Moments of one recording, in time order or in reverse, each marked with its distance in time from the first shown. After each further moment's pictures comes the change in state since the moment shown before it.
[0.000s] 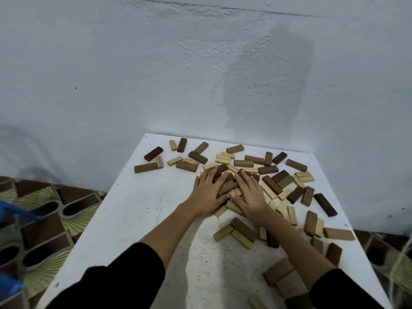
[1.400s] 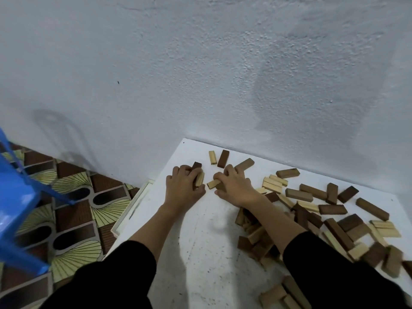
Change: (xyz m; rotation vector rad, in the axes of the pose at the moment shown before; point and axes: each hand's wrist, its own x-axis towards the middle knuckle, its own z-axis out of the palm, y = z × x) left_hand 0.012 -0.170 -0.031 0.040 0.461 -0.384; right_hand 0.177 -0.099 0.056 -0.334 -0.222 -0.209
